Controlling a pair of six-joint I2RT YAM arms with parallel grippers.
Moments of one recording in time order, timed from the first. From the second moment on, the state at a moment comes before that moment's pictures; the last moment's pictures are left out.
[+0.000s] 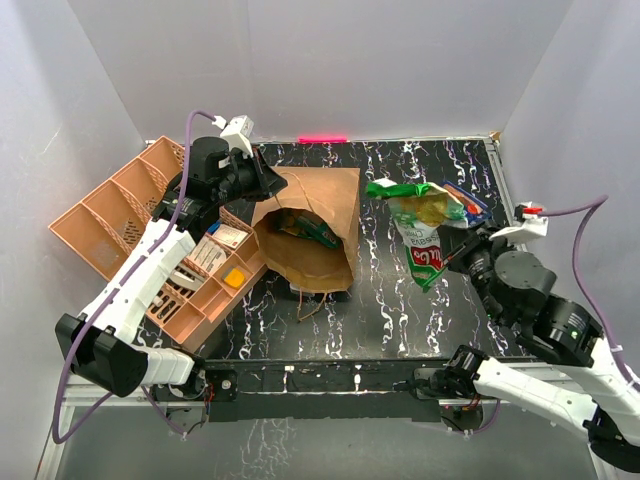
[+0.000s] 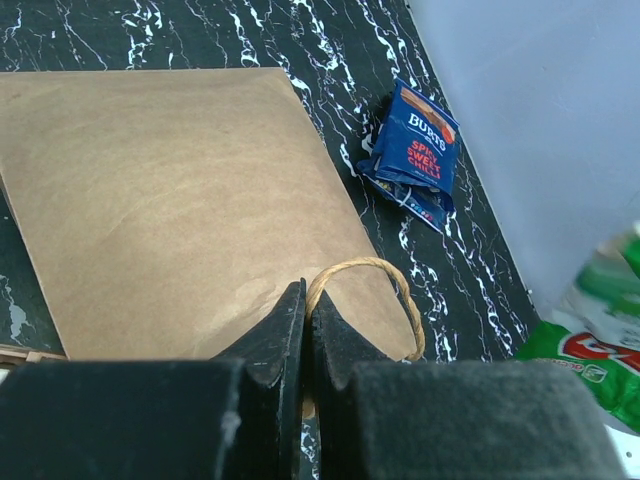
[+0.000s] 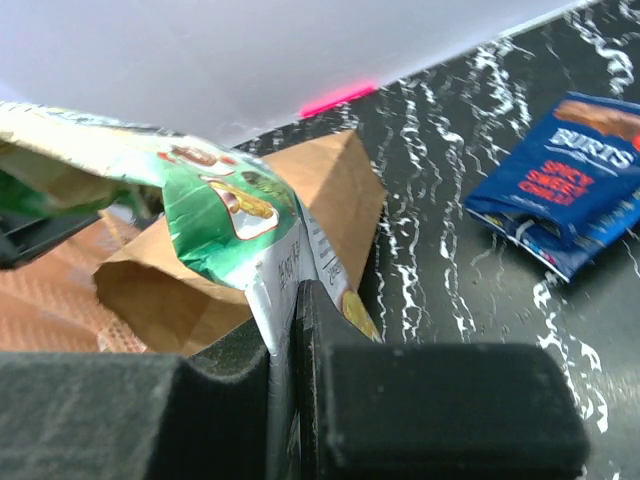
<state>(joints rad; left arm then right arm) -0.41 1.32 1.34 -0.40 0.26 -0.48 0.90 0.56 1.06 -0.63 0.73 0.60</state>
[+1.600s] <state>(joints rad) -0.41 1.32 1.34 -0.42 0.27 -0.48 0.22 0.93 0.55 -0.53 -0.11 0.75</state>
